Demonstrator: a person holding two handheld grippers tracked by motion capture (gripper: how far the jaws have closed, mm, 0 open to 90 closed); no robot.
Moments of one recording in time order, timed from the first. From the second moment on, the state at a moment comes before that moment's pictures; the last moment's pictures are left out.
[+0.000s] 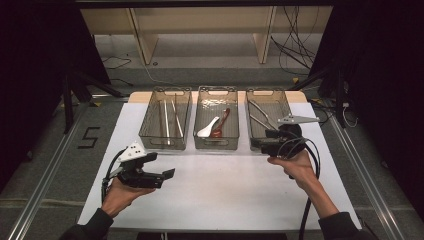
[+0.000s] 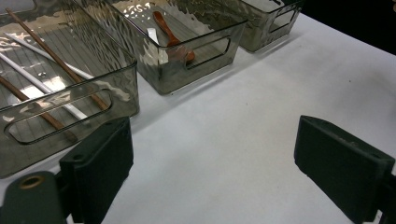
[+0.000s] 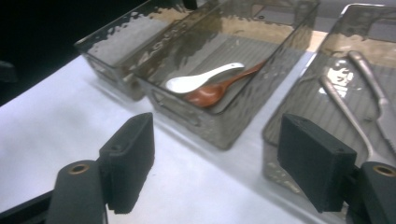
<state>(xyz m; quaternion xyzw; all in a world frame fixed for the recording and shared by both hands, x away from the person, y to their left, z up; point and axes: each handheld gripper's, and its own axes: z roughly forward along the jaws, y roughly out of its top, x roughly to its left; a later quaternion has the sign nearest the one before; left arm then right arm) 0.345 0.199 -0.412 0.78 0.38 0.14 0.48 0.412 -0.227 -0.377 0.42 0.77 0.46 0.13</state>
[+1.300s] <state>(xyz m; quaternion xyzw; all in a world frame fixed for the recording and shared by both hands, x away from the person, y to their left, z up) 0.334 0.200 -0.411 0.76 0.38 0.12 0.51 0.324 -0.226 -0.407 0.39 0.75 0.50 0.14</state>
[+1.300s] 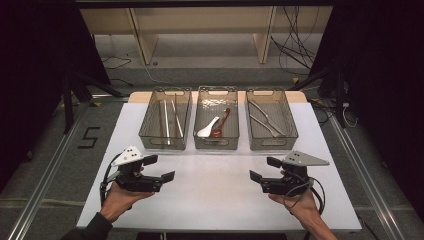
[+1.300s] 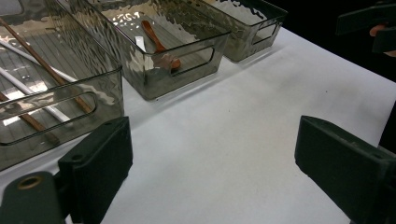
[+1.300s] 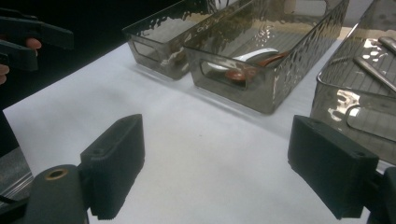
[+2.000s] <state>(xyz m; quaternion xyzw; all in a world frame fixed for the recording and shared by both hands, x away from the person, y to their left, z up) 0.335 0.201 -0.412 0.76 0.38 0.12 0.51 0.323 -0.229 -0.407 0.40 0.75 0.50 0.15</state>
